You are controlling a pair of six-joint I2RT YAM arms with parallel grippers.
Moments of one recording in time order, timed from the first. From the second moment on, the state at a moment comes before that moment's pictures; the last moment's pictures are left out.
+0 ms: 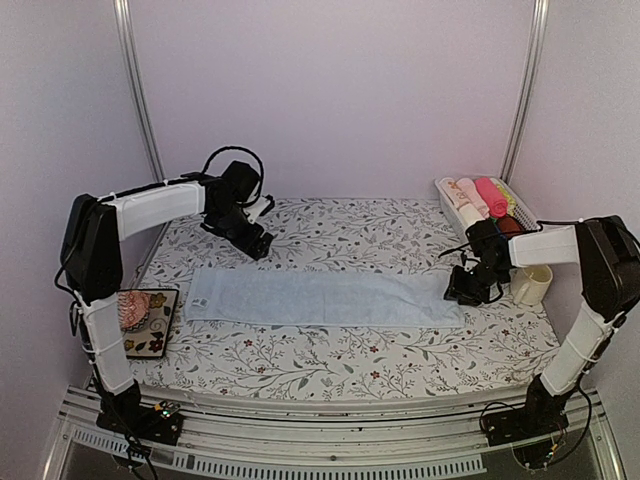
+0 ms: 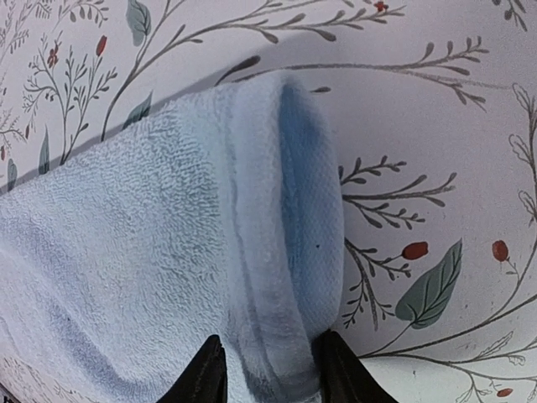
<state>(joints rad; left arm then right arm) -0.49 1.95 1.62 -0.77 -0.13 0.12 0.23 1.70 0.92 -0.41 -0.14 0.52</state>
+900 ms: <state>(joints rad) -0.50 1.95 1.66 -0.77 -0.17 0.14 0.00 1.43 0.99 -0.69 -0.08 0.46</state>
